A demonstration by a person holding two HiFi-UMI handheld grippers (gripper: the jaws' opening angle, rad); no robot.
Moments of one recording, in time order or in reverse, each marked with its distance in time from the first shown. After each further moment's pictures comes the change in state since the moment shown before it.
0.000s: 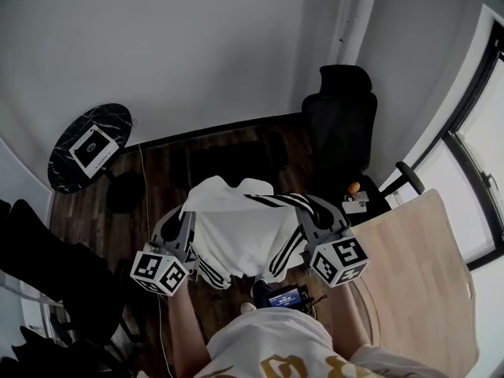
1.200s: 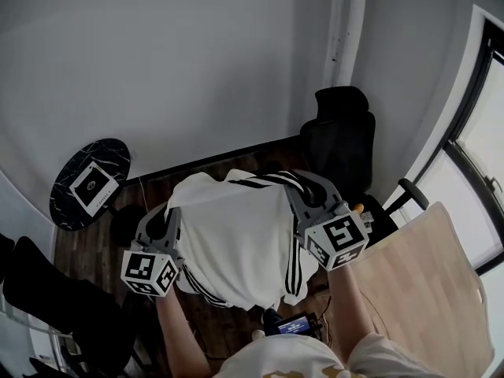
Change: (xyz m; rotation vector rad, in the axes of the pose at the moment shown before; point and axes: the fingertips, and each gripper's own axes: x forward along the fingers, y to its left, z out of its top) left arm 0.083 0.056 0.080 0.300 0.032 0.037; right arm 0.107 -0.023 0.105 -0.231 -0.144 0.045
